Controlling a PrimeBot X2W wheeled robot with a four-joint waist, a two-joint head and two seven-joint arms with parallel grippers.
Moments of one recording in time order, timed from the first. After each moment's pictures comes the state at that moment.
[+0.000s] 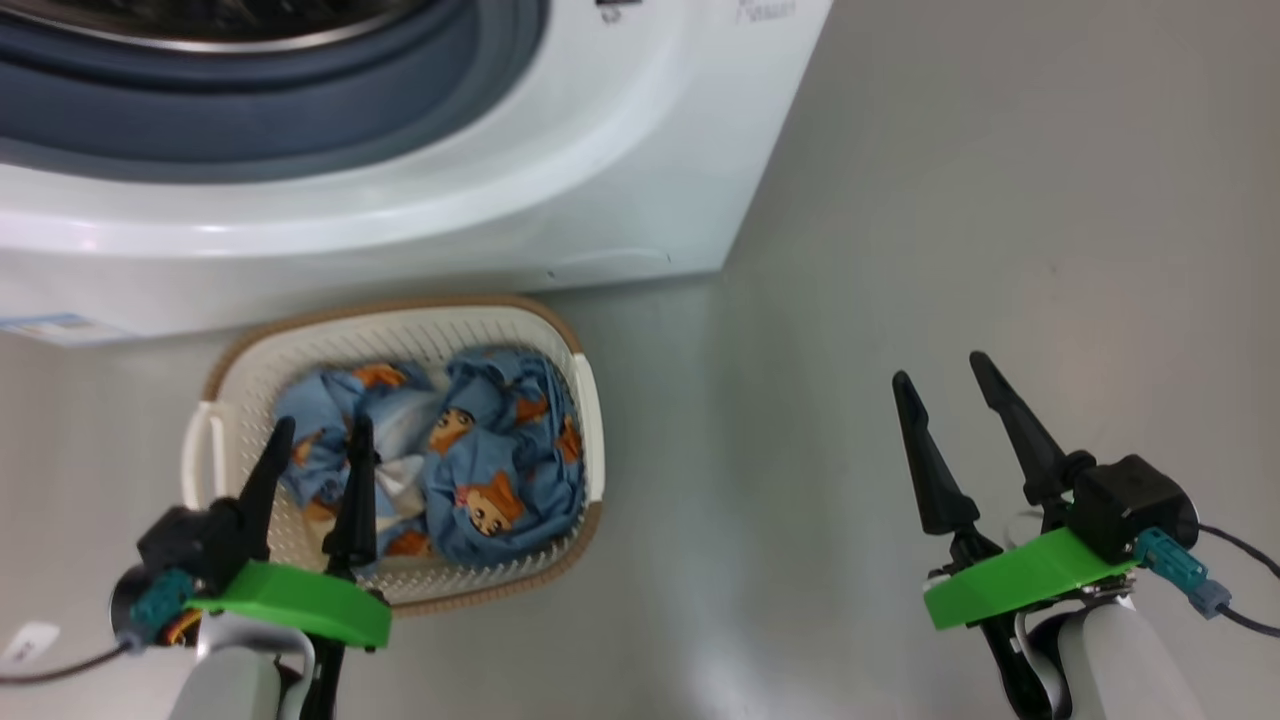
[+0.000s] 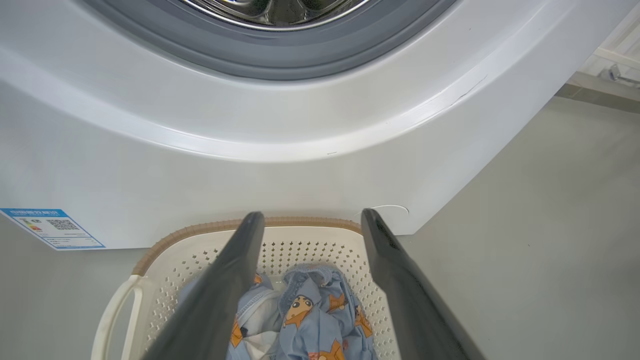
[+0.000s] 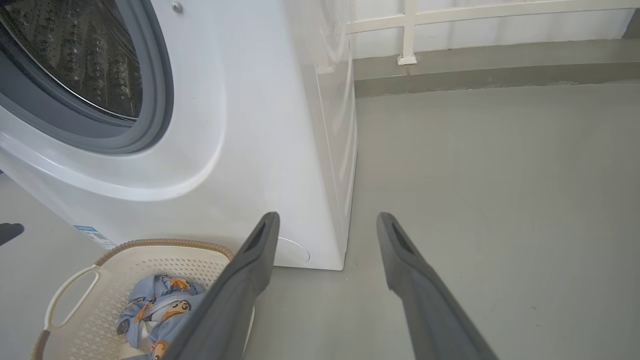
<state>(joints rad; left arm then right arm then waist) -0.28 0.08 -0.11 0.39 -0.30 -0.13 -0.26 -0.21 -0.05 0.05 0.12 0.16 0.13 -0.25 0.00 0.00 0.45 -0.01</state>
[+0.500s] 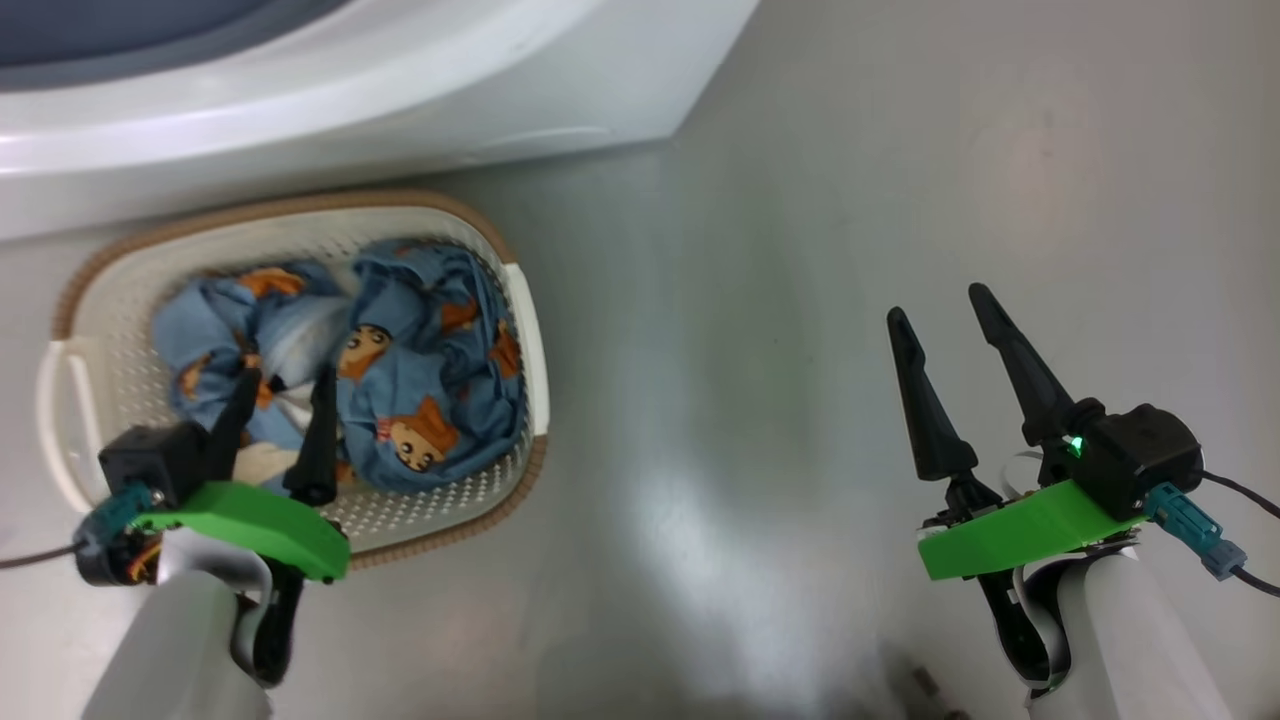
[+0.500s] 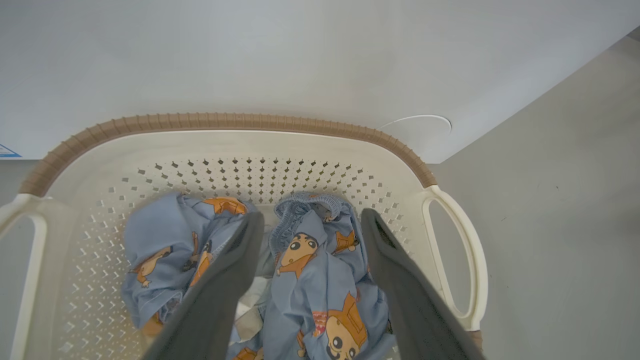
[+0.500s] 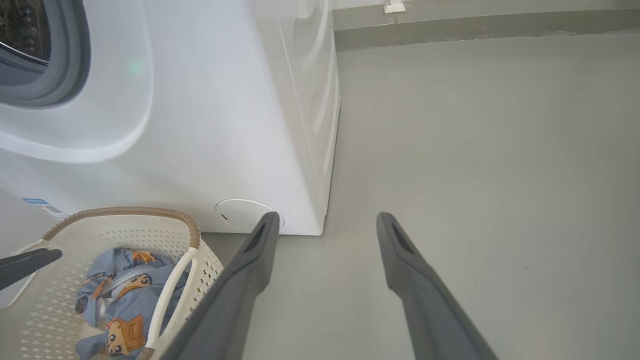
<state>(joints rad) -0.50 0.17 -0.23 0.65 -0.46 -0.13 -0.26 -0.29 -0.05 0.06 0.09 0.16 0.13 -0.25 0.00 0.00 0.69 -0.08</state>
